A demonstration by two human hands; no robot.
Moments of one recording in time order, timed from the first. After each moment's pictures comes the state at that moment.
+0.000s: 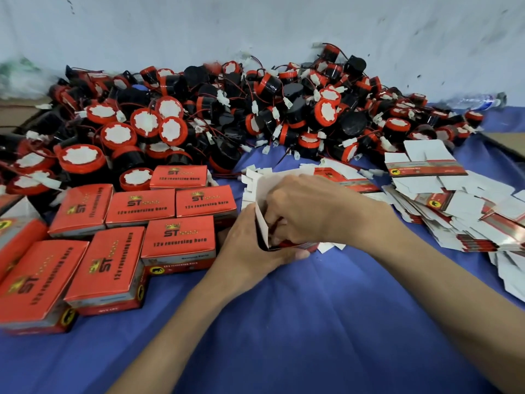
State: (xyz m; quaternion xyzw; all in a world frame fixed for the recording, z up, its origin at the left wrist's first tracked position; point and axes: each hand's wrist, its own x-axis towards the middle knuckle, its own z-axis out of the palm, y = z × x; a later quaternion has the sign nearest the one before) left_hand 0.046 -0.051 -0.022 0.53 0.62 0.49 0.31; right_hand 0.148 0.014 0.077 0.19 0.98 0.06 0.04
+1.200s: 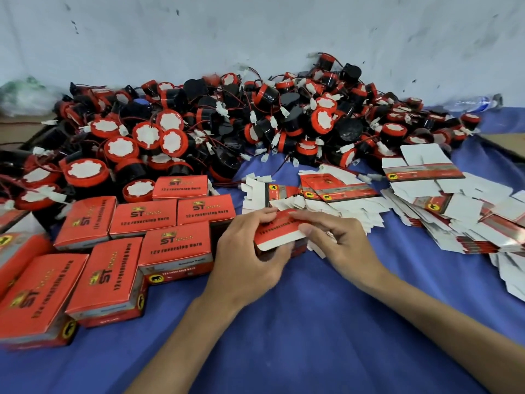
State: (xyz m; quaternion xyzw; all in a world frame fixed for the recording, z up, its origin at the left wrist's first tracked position) left_hand 0.048 -0.060 -0.022 0.60 0.61 0.51 0.08; right_hand 0.203 0.025 -0.017 0.24 0.79 -0.38 -0.41
